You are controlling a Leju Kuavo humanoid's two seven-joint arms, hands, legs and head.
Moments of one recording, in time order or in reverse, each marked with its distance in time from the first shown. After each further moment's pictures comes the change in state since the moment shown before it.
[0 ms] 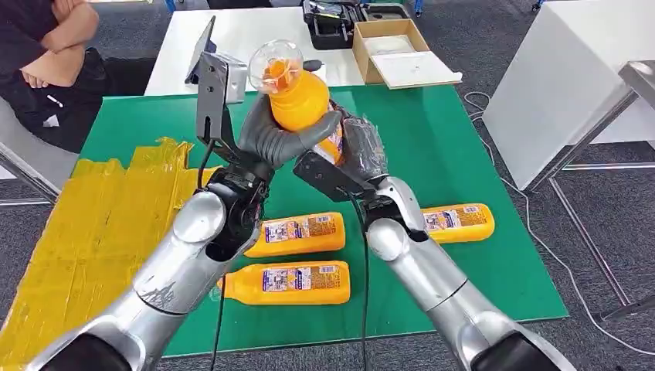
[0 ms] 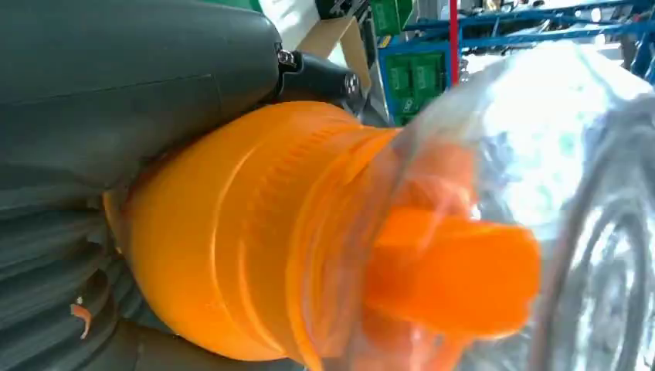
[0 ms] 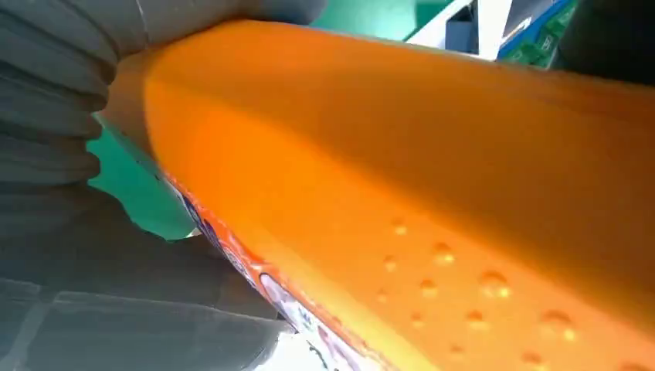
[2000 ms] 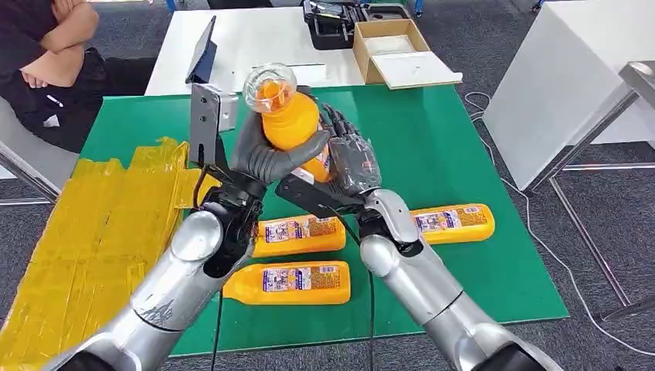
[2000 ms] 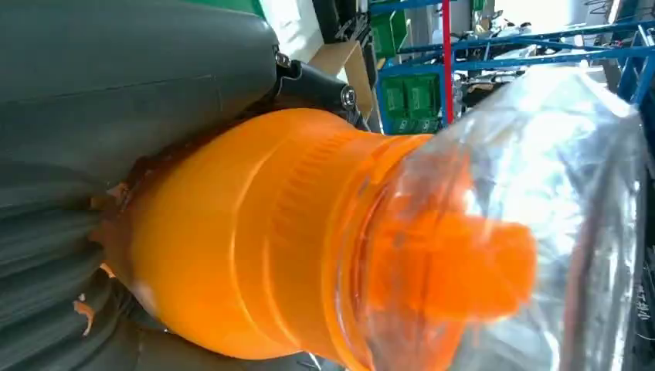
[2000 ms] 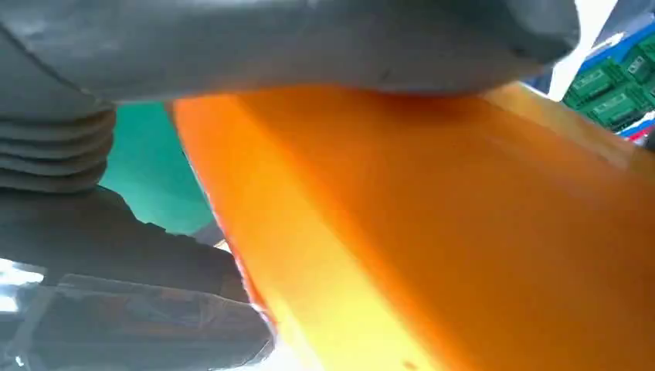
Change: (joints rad) left arm 0.087 0.016 0.040 -0.035 -0.074 0.005 -0.093; right arm 0.052 -0.006 -0.004 -0.046 0.185 0.071 0.151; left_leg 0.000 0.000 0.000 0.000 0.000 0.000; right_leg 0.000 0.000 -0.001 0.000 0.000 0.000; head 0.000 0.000
